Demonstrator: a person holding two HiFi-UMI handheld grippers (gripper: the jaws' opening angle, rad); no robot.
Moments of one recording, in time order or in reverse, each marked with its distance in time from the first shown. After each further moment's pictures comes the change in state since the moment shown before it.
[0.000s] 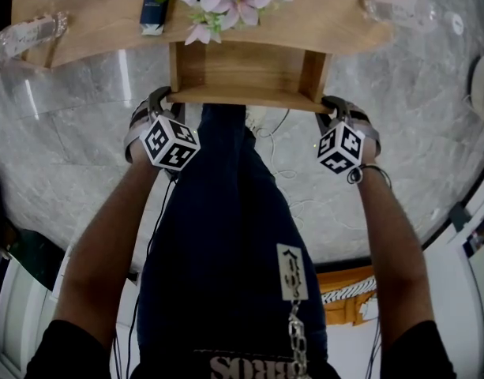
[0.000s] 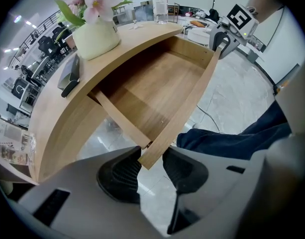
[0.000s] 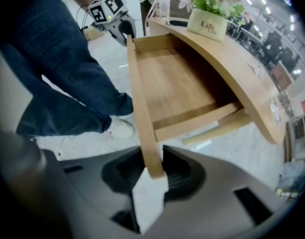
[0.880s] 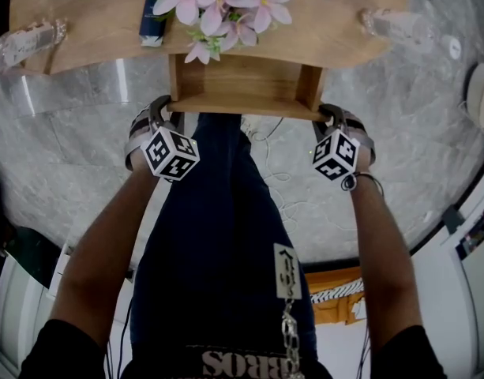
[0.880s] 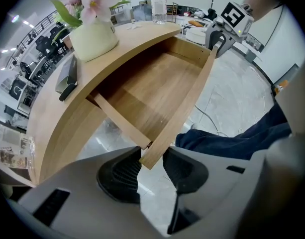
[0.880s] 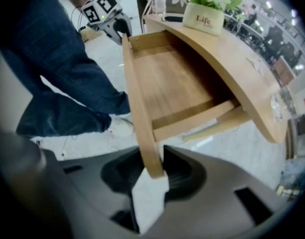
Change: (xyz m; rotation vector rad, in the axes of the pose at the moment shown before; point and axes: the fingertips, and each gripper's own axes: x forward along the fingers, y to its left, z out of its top) left arm -0.001 -0.001 0.005 0.017 0.001 -0.015; right arm 0.000 -0.009 -0.002 0.020 0.035 0.025
